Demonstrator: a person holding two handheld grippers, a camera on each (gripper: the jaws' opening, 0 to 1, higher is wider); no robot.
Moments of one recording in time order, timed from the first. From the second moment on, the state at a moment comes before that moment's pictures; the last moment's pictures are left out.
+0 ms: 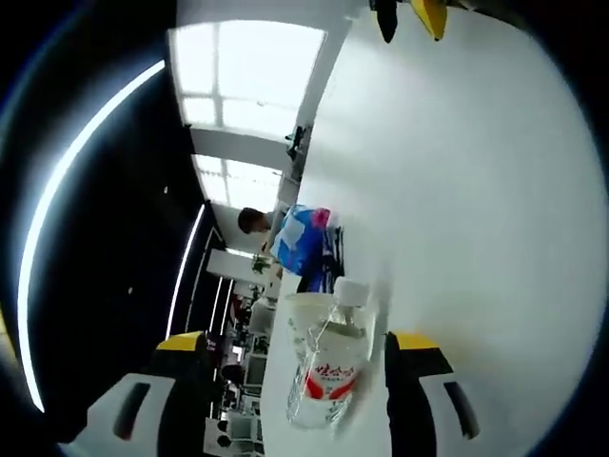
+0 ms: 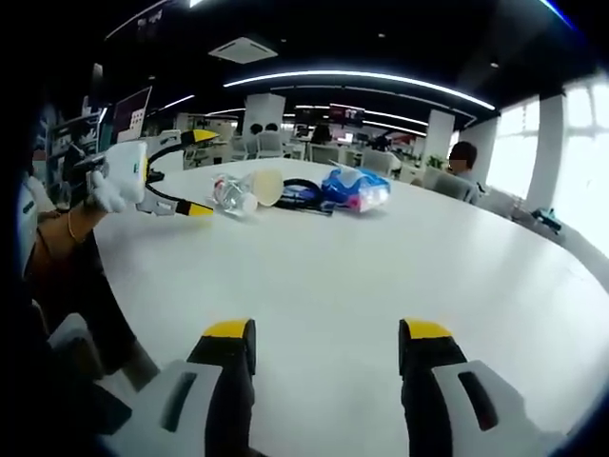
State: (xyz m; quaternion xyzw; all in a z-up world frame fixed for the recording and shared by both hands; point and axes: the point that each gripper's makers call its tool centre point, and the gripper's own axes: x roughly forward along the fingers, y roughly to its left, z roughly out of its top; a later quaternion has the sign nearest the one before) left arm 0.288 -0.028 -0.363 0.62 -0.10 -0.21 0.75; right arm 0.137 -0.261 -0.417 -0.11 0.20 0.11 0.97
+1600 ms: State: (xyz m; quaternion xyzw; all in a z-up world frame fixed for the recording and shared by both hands) left arm 0.324 -0.076 -0.395 0.75 -0.12 -0.21 0.62; right arm 0.137 -0.274 -0.418 -0.08 0.20 0.11 0.97
